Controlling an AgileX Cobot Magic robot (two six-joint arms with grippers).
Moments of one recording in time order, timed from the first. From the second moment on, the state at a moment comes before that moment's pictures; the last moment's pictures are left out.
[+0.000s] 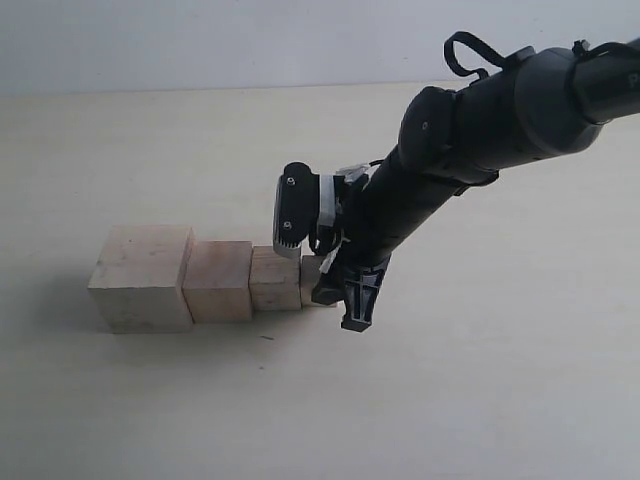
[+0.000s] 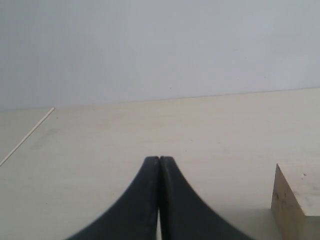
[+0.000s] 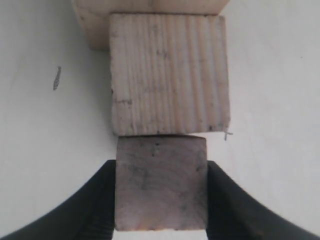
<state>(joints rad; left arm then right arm) -0.01 0.01 0.00 0.26 0.21 -0.14 0.73 1.99 -1.11 0.58 0.49 -1.40</state>
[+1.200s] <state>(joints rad) -0.01 0.01 0.00 0.26 0.21 -0.14 0.61 0.76 -0.34 0.03 0.09 -0.12</state>
